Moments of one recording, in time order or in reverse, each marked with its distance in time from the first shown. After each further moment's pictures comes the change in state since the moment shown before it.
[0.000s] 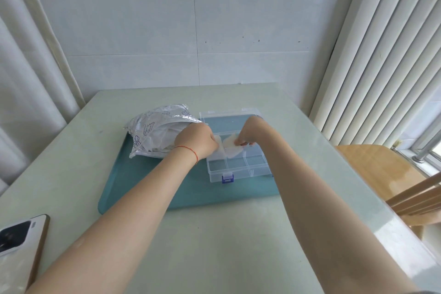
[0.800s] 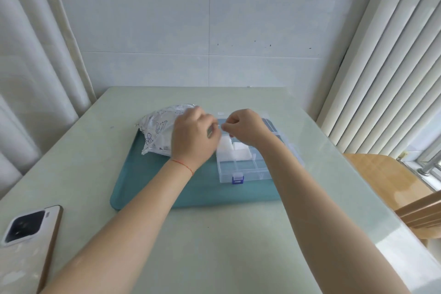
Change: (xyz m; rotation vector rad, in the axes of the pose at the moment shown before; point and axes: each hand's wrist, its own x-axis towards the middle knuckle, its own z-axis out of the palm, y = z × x) left_hand -0.012 -0.033 0.004 -0.147 0.753 0.361; right_hand -0.048 -0.030 0.007 0.433 0.315 -0.450
